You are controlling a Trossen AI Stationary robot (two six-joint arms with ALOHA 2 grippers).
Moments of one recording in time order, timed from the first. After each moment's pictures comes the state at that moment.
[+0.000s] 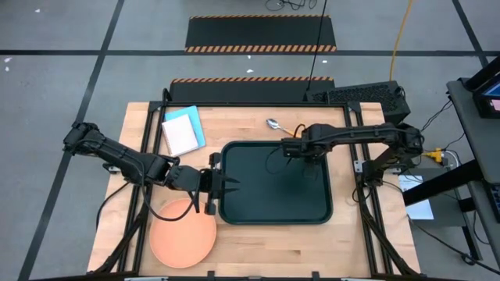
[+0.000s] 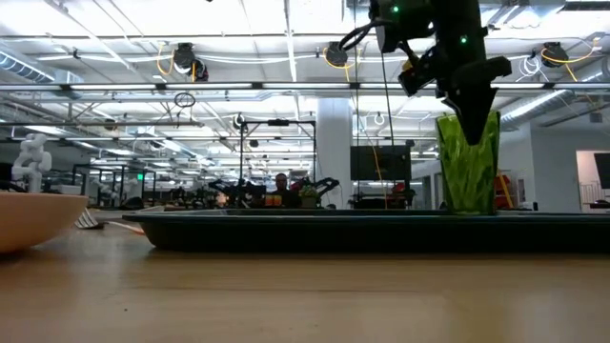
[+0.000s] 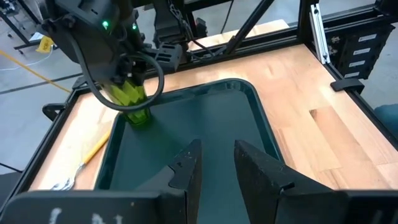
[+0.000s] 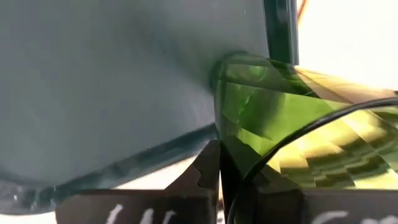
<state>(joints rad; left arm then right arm) -0.36 1.29 1.02 -0.17 -0.33 0.07 -0.10 1.56 1.24 -1.41 0.20 0.22</state>
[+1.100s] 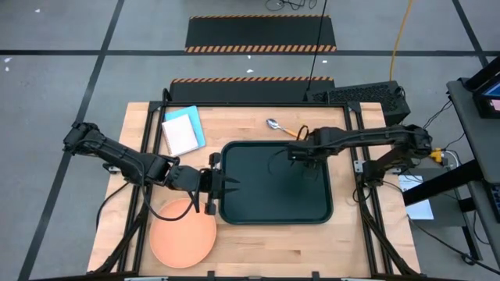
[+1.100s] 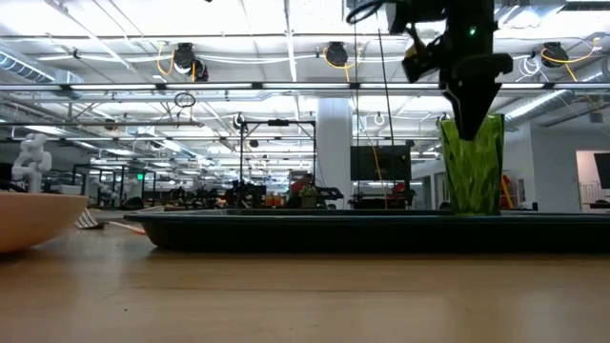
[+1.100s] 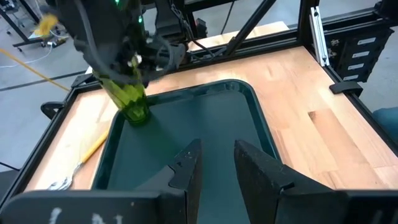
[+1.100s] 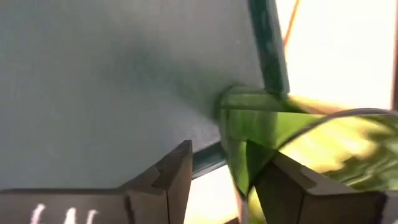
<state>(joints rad) -0.36 1.29 1.02 -0.16 -0.33 0.06 -0.05 1.47 1.18 -1.32 0.26 0.27</state>
